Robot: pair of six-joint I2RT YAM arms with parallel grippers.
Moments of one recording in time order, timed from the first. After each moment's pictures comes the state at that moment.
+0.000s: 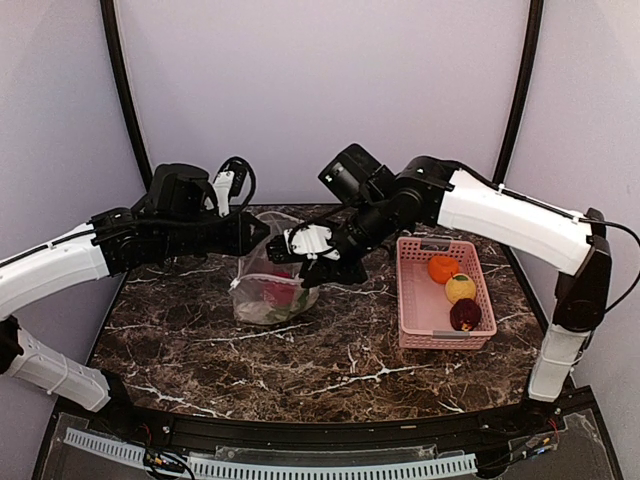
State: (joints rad) left arm -0.83 1.24 1.14 -0.35 -0.10 -0.47; right arm 1.04 1.81 1.85 -0.97 -0.33 -0.83
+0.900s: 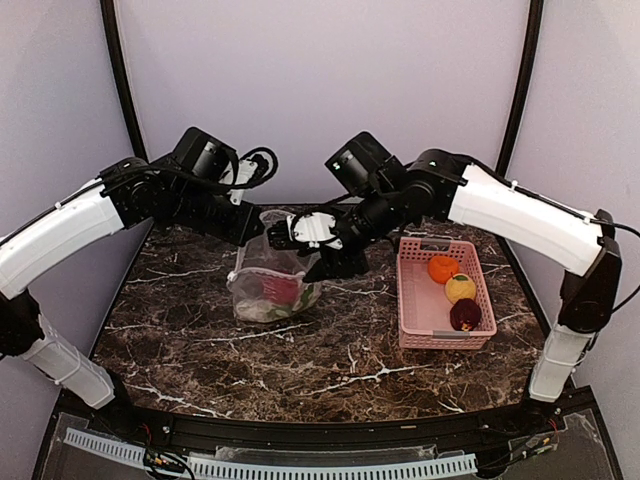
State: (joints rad) left arm -0.83 1.44 1.54 -0.87 -0.12 -0.26; right arm 1.04 1.79 1.87 -0.95 -0.26 -0.81
